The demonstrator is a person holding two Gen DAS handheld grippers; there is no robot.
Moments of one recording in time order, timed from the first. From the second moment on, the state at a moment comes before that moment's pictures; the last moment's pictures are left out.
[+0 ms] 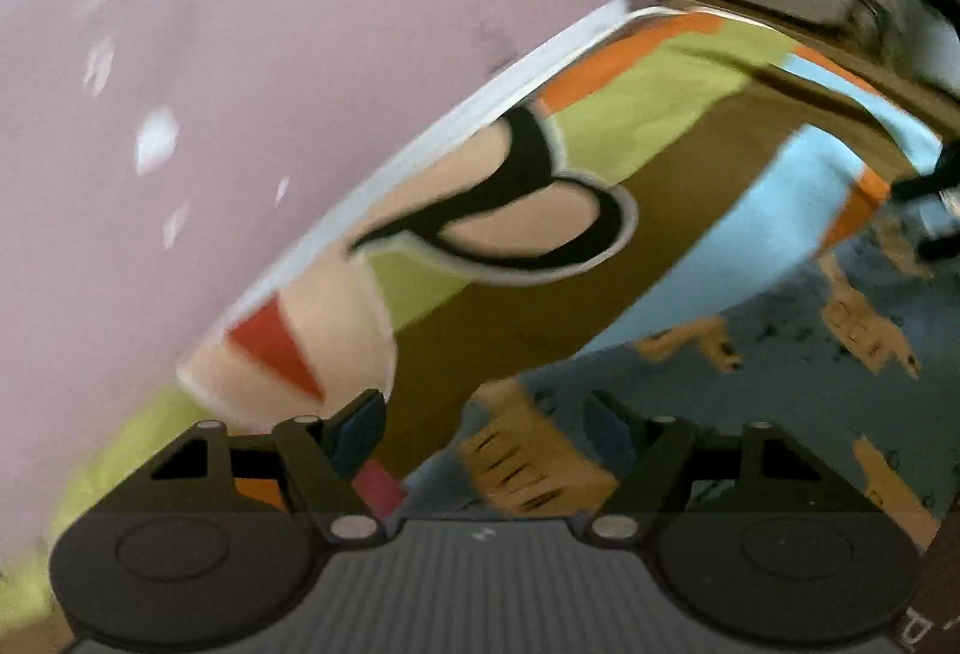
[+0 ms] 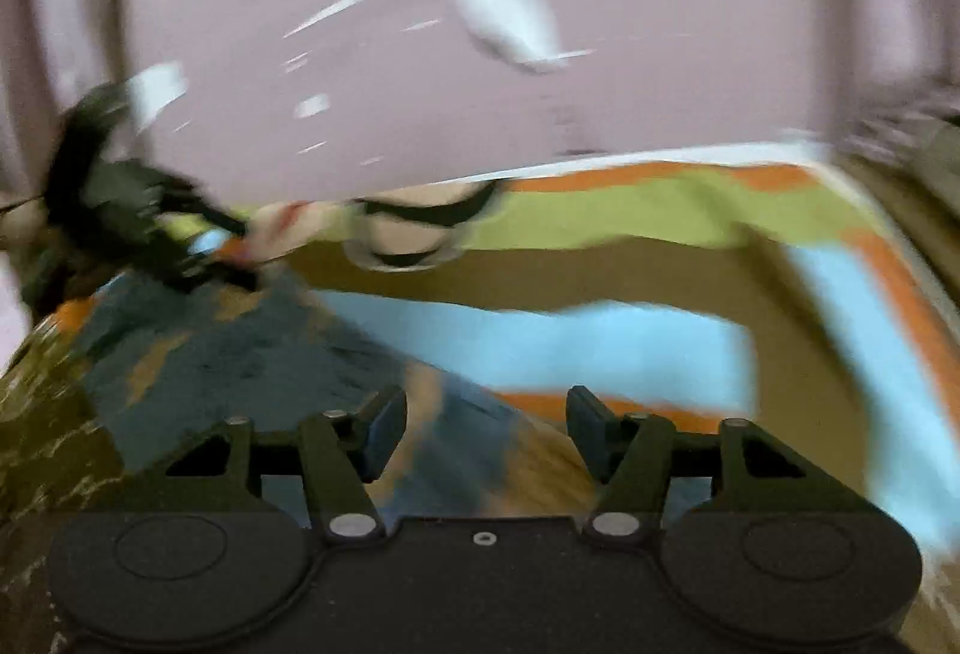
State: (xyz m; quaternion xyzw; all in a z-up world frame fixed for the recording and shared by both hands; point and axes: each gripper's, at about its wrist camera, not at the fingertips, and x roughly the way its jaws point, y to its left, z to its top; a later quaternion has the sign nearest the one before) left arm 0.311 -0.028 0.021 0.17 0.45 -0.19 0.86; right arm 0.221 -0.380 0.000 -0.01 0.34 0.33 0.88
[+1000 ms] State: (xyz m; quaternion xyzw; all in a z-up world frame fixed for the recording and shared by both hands) left arm 0.250 -0.057 0.044 0.15 0.35 -0.17 0.91; right arm 0.161 -0.370 0.004 -0.03 0.32 0.27 0.91
